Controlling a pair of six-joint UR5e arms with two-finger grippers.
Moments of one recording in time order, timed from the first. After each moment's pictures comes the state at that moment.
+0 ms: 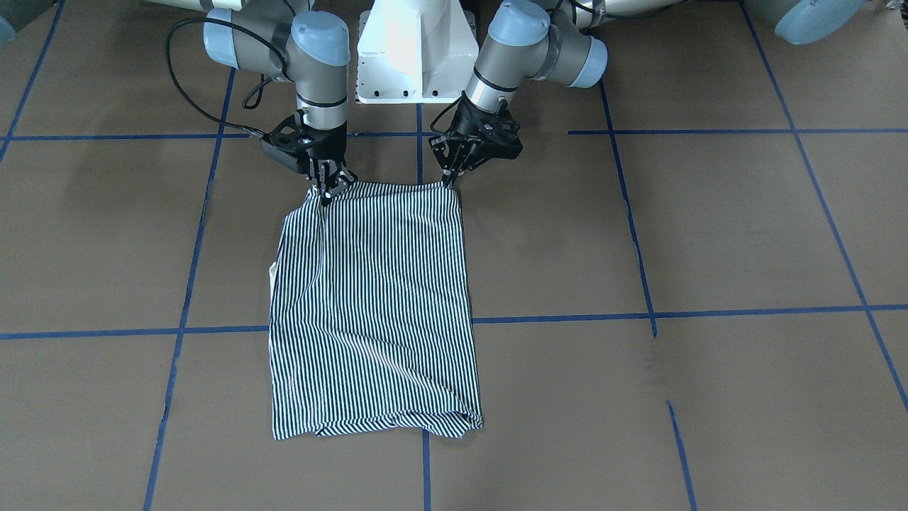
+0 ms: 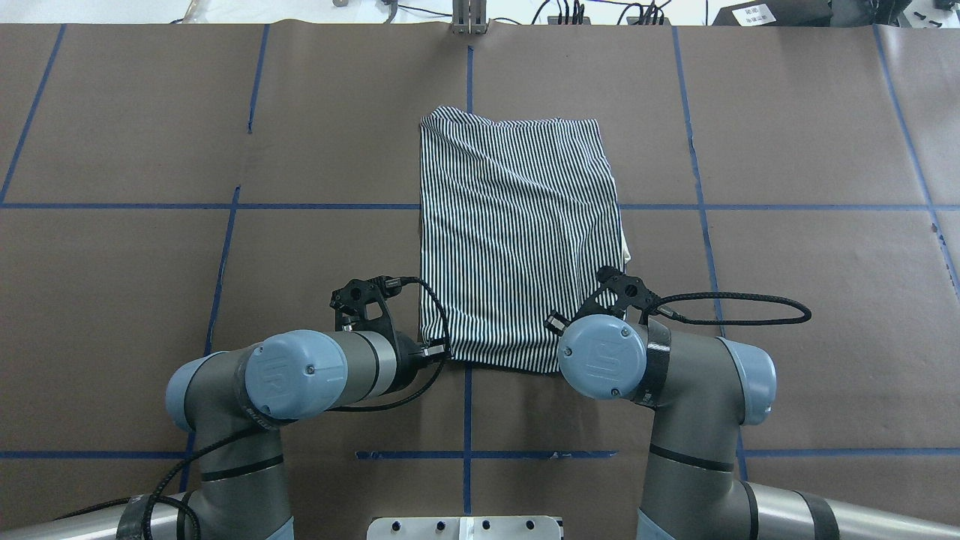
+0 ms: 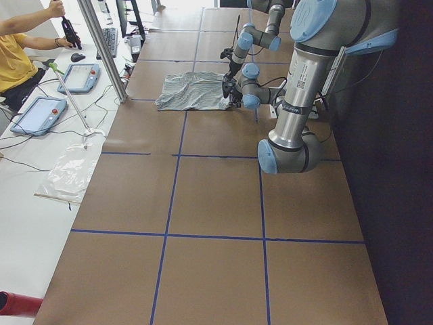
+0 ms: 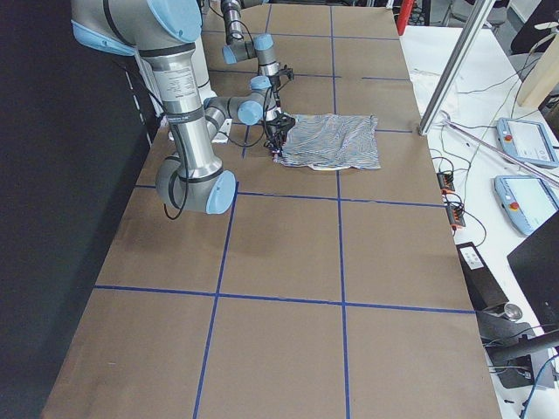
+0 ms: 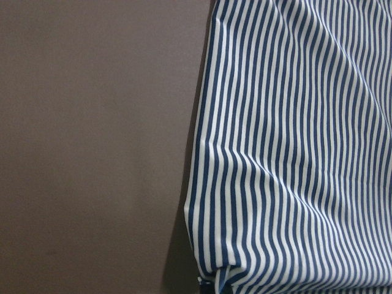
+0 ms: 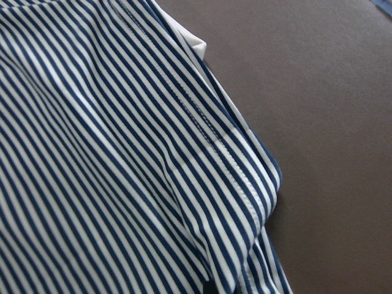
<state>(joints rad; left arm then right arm) -0.29 -2.05 -1.77 -2.06 -1.58 -1.60 0.31 -1.13 1.86 -1.62 1.48 1.98</state>
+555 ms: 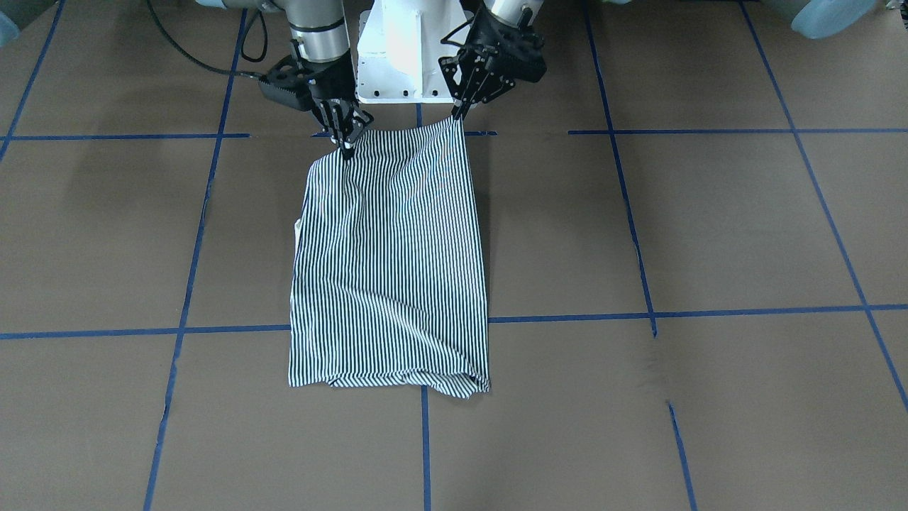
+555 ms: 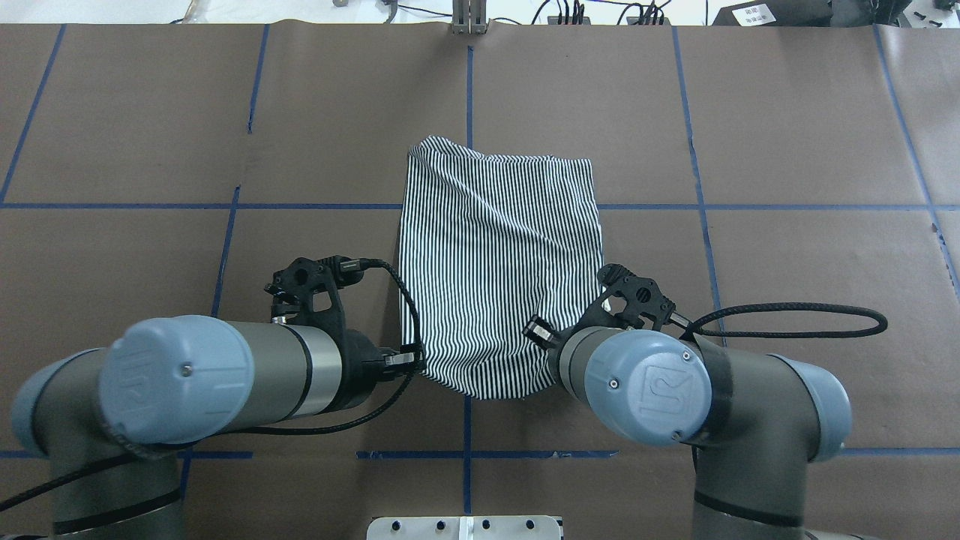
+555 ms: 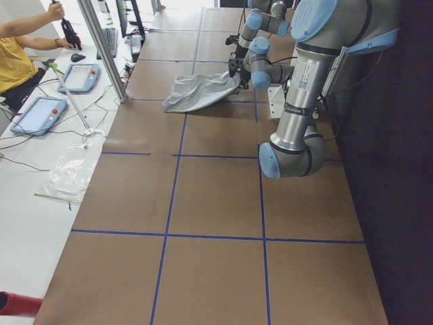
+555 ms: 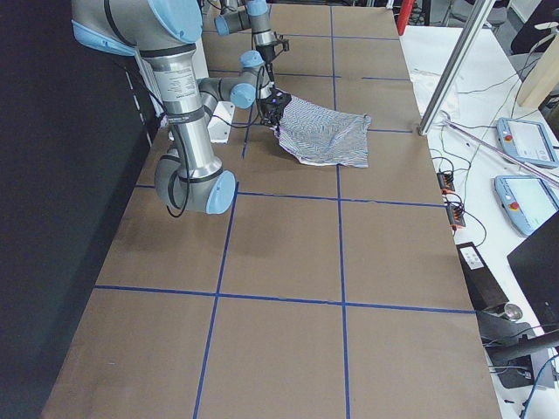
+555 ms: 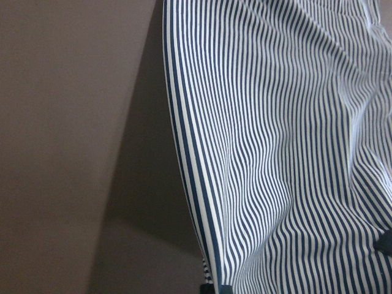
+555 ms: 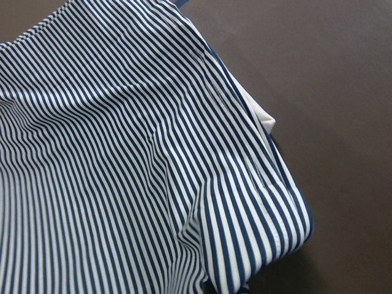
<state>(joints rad) -0.30 -2.01 -2.20 -1.67 -1.64 -1.55 0.25 -1.14 2.14 -1.70 1.47 2.01</state>
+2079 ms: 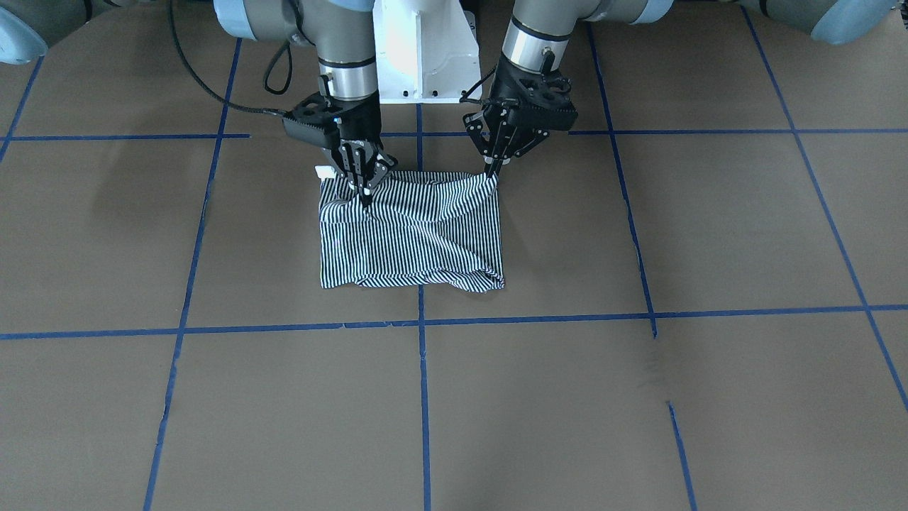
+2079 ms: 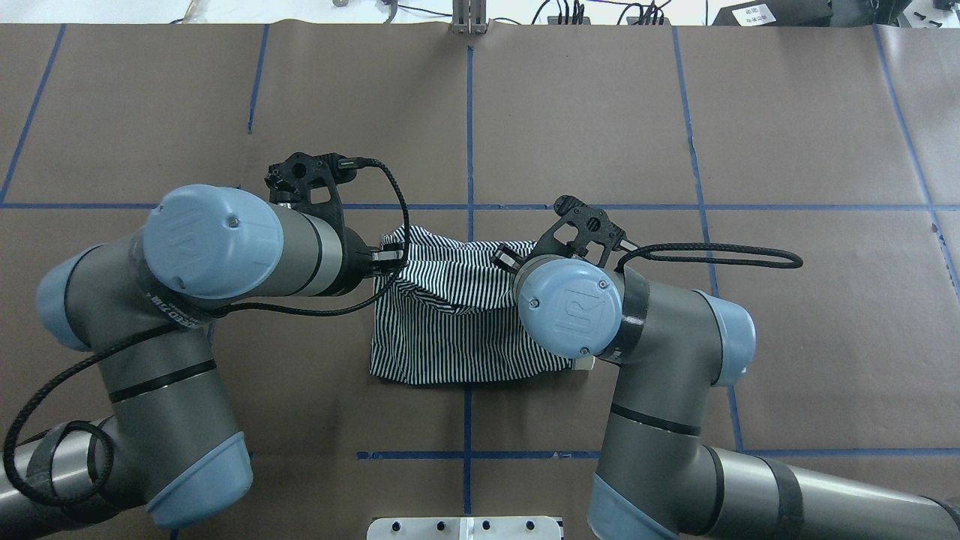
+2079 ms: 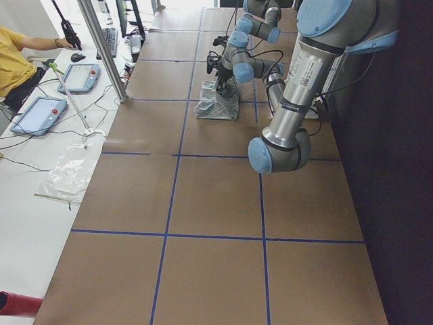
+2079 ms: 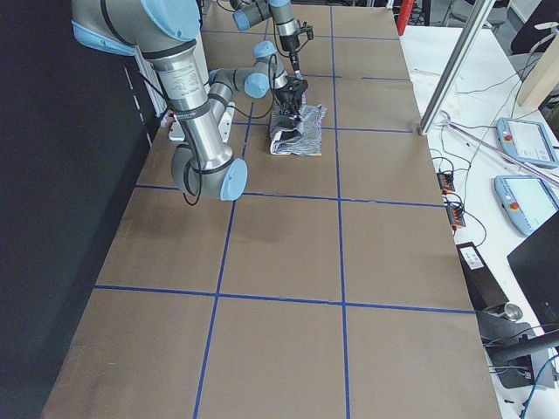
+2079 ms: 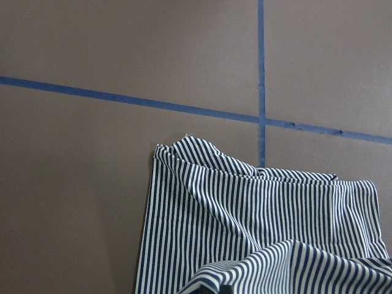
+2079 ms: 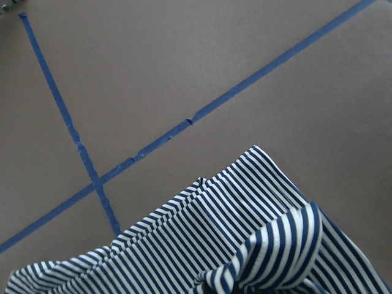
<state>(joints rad) -0.50 -2.10 -1.97 -1.68 -1.68 -1.38 0.38 -0.98 1.82 -1.57 1.39 1.90</state>
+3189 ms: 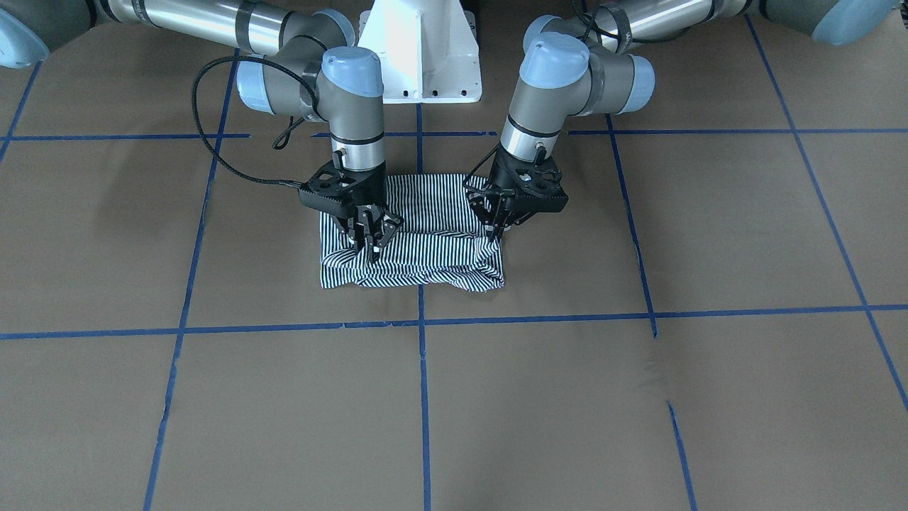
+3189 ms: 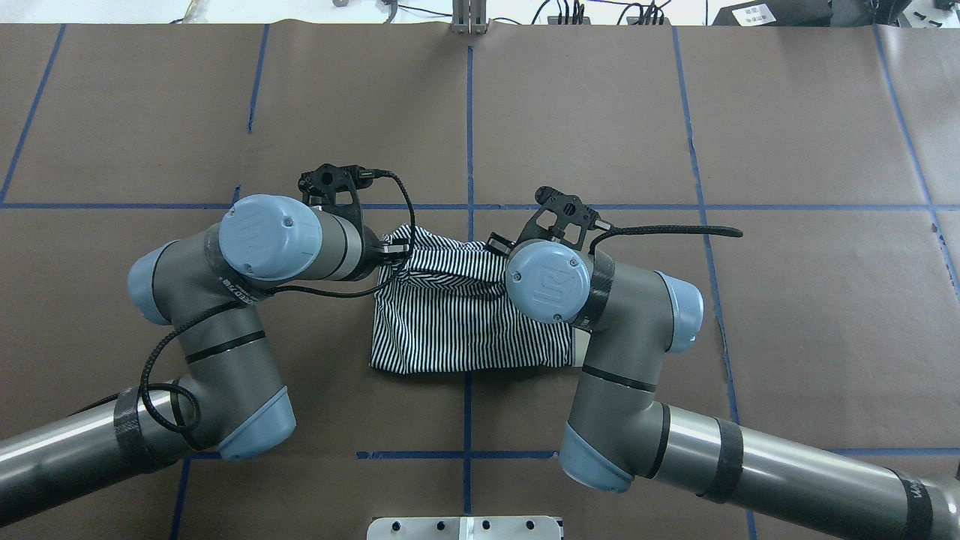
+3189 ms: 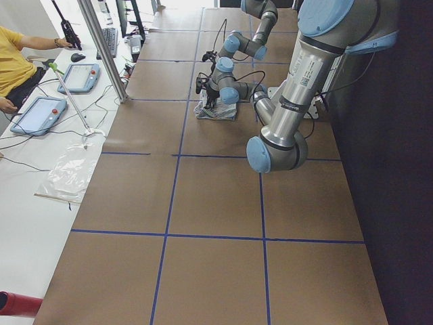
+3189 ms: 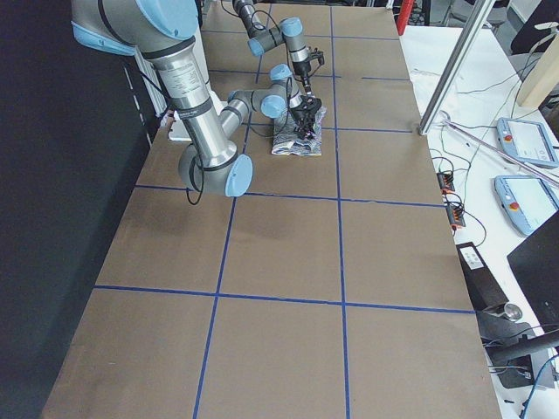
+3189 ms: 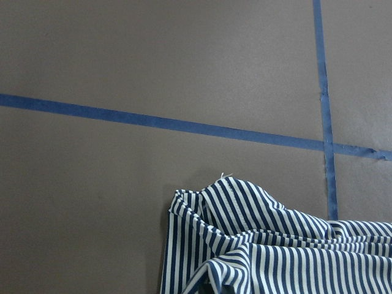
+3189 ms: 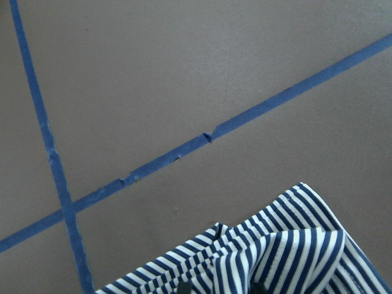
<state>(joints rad) -0.53 -2.11 -1.69 -1.93 -1.68 -1.30 0.42 -0.94 1.61 -1.41 1.40 1.75</state>
